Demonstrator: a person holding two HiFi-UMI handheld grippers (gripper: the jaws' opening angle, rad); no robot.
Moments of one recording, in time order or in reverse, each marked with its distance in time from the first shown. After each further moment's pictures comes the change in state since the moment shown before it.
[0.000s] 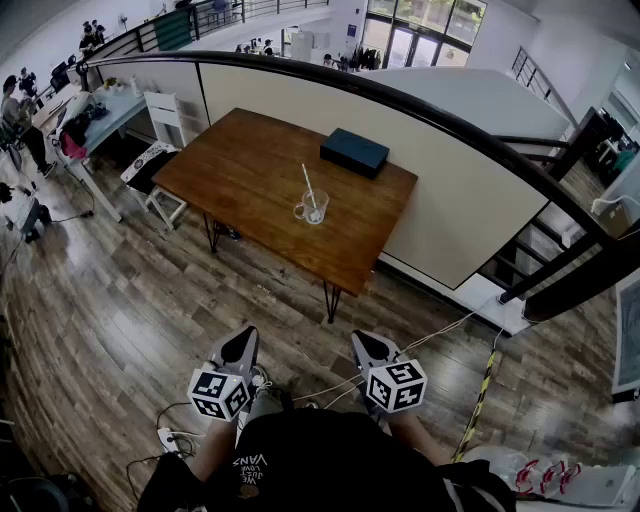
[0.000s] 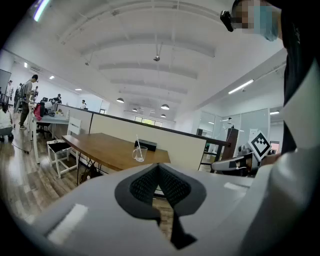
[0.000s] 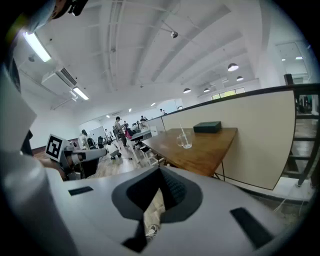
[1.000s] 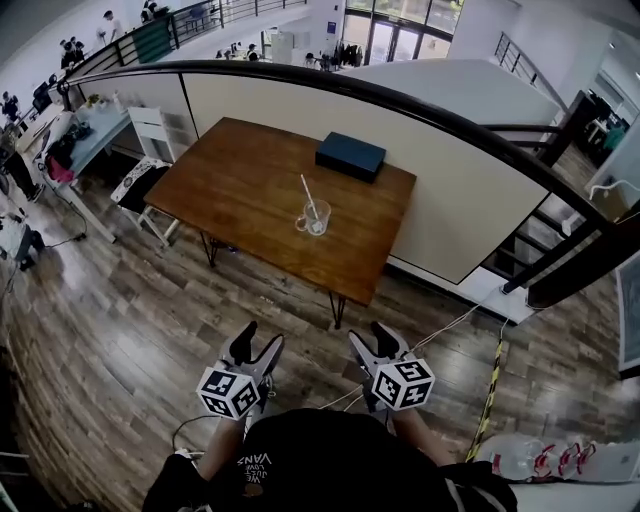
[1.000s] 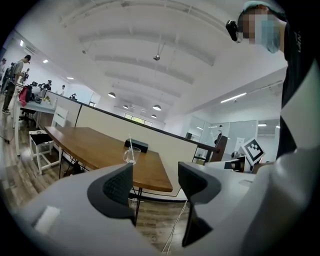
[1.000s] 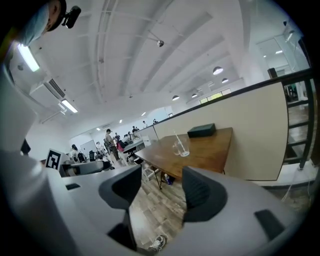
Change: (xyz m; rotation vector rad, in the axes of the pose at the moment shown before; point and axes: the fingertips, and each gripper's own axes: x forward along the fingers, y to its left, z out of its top) left arm 0.045 0.027 0.011 -0.063 -0.004 -0.170; right arm 0.041 -0.005 0.026 0.121 -0.106 -0.079
